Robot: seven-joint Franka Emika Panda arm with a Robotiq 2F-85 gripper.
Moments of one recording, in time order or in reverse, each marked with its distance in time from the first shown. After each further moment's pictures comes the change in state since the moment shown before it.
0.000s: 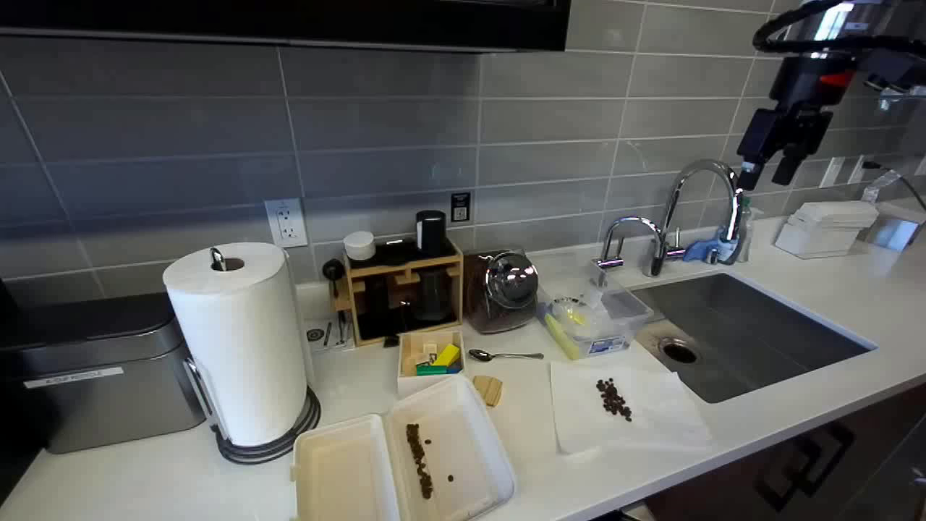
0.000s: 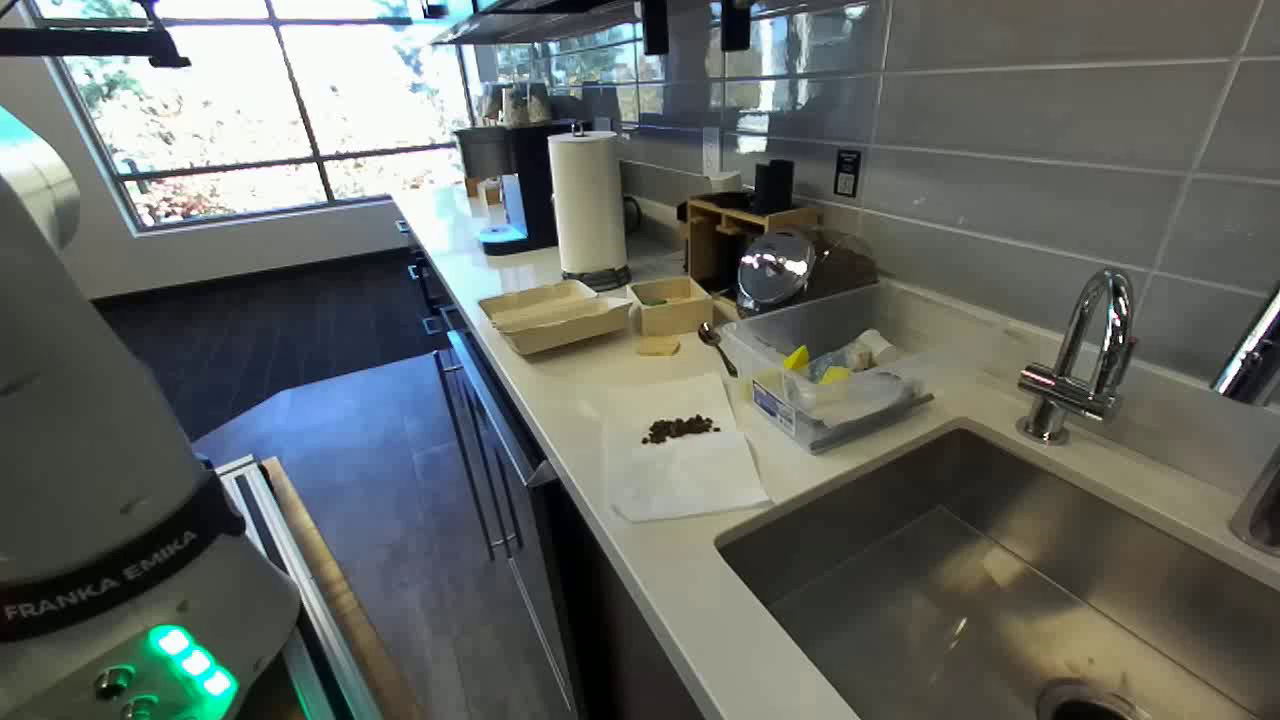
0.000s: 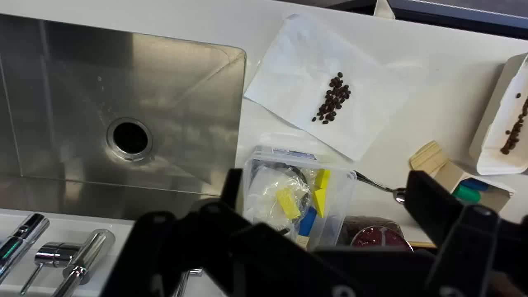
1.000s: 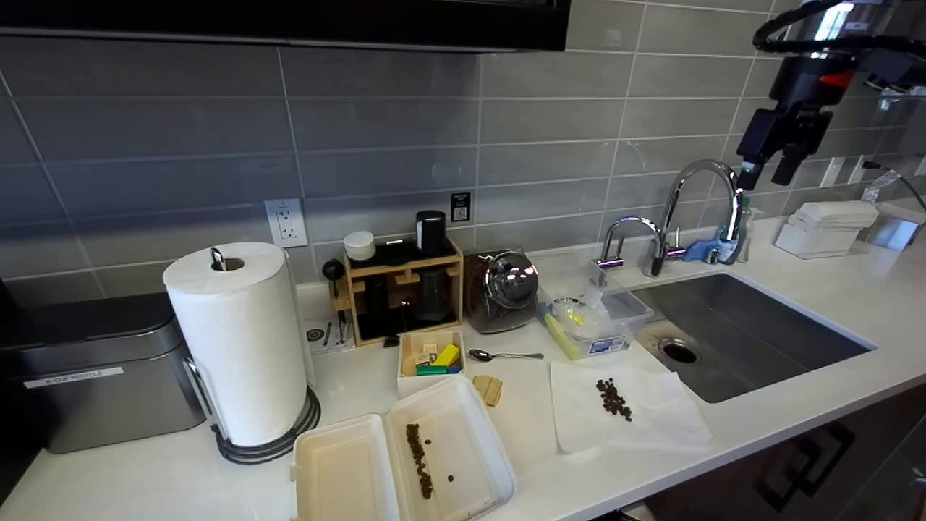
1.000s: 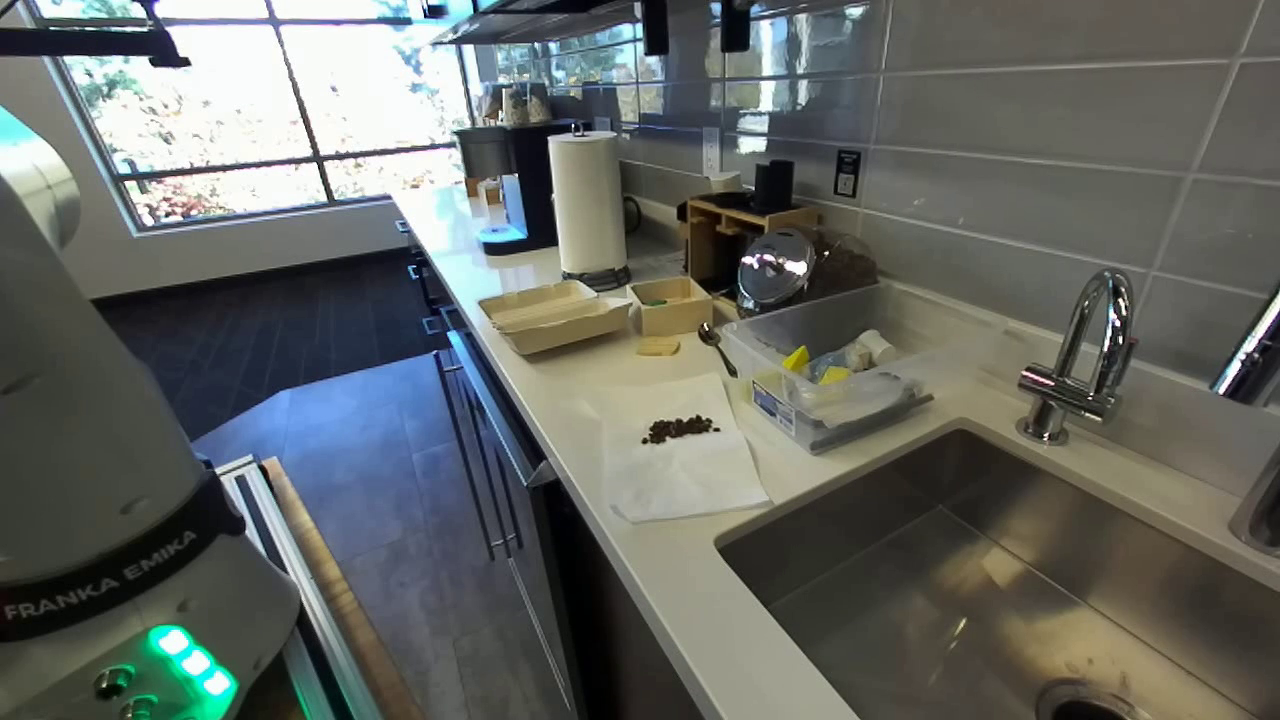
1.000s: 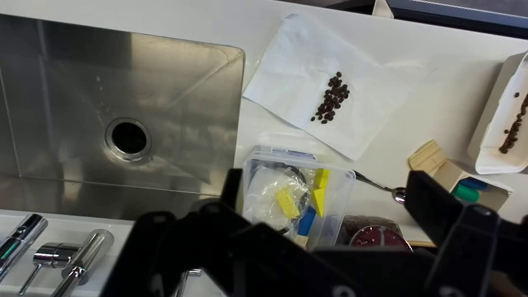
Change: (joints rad) arm 0.000 0.000 0.000 -0.001 0.004 0.001 0.000
